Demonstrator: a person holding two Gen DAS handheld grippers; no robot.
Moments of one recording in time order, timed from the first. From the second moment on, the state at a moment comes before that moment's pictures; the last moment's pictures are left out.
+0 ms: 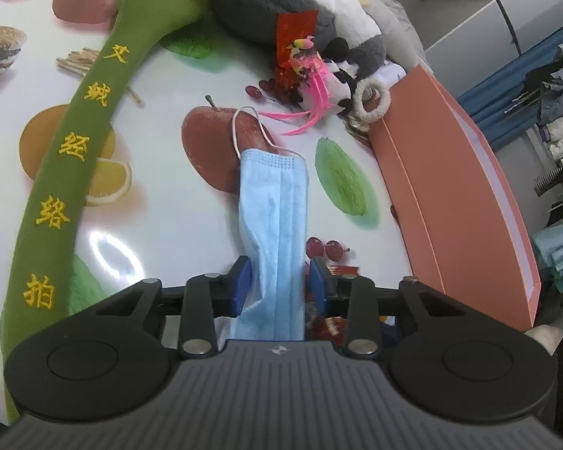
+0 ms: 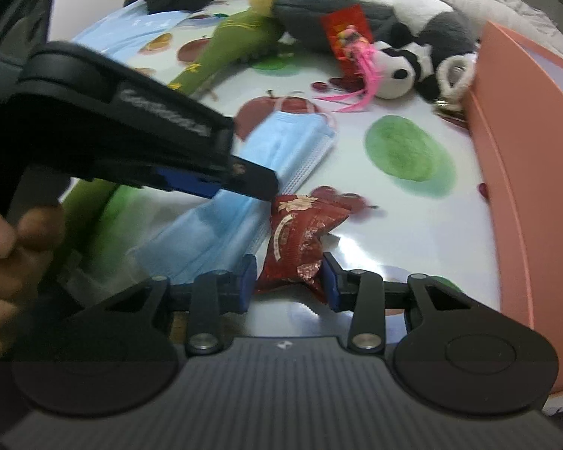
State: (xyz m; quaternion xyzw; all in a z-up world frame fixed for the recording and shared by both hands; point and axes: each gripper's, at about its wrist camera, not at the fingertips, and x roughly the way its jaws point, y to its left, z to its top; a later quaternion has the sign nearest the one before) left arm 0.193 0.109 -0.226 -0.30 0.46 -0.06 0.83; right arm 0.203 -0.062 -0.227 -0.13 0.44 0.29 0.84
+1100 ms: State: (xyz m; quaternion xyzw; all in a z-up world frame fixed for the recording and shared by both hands) left arm 0.154 0.069 -0.170 -0.23 0.42 -0.02 0.88; right arm 0.185 -0.110 -0.168 -0.05 0.39 0.26 0.89
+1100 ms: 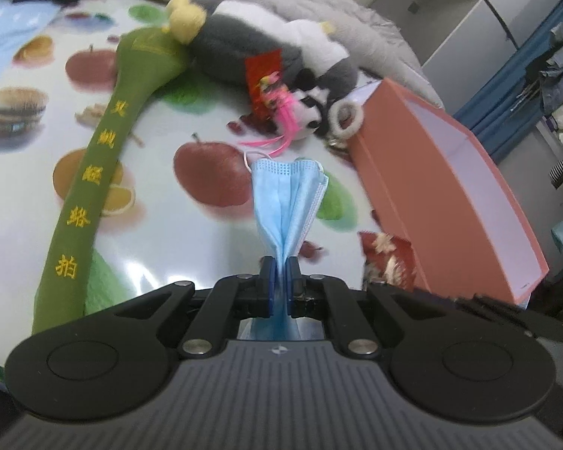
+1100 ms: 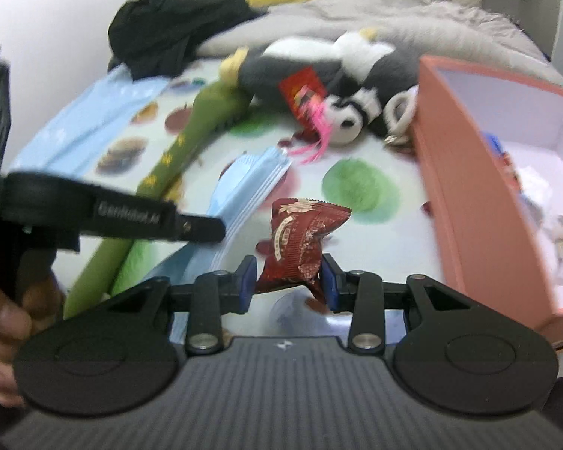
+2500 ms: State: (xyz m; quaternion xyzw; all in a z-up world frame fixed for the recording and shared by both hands) left arm 0.261 -0.121 -0.044 -0.12 0.38 -0.19 0.90; right arm 0.228 -0.294 -0.065 0.02 0.31 0.11 0.94
